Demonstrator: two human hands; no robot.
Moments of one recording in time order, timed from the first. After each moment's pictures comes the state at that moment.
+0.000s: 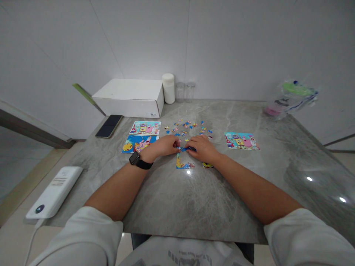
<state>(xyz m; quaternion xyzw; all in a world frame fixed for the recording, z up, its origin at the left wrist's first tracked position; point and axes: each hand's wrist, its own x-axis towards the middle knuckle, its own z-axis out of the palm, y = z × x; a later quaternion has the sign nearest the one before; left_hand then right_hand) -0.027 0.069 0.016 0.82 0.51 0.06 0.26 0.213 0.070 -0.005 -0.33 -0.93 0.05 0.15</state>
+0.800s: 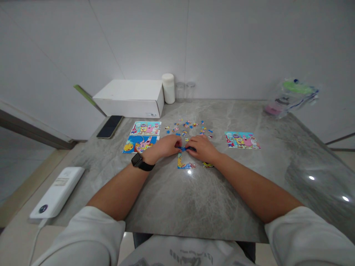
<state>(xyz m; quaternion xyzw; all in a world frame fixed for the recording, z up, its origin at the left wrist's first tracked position) -0.023 0.062 0.022 0.84 0.49 0.07 0.21 0.212 0.070 -0.007 -0.32 -0.93 0.06 0.15</state>
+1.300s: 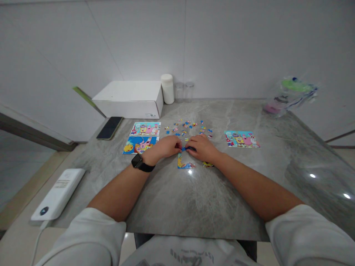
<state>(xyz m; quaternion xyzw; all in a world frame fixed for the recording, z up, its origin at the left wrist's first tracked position) -0.021 0.062 0.024 0.85 0.48 0.05 0.19 0.212 0.070 -0.004 -0.32 -0.93 0.06 0.14</state>
